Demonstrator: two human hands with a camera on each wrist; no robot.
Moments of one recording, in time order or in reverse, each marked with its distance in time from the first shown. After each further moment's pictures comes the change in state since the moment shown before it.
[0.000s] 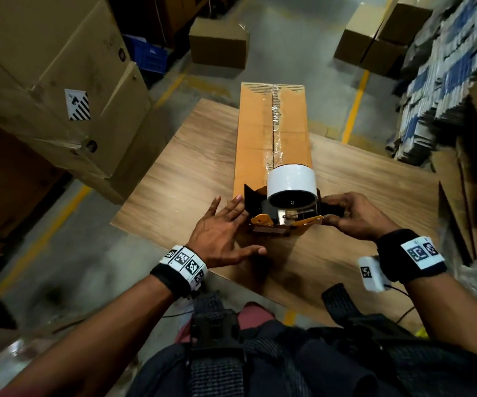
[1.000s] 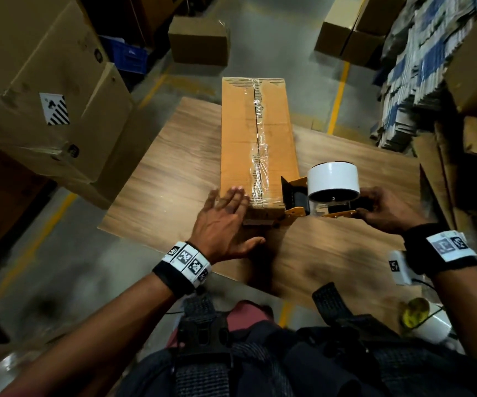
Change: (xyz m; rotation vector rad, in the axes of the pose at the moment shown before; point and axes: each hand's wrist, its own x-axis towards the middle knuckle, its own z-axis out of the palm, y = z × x) left_hand 0.014 0.033 -0.017 0.131 0.008 0.012; right_hand -0.049 0.041 -0.041 -0.148 0.141 0.220
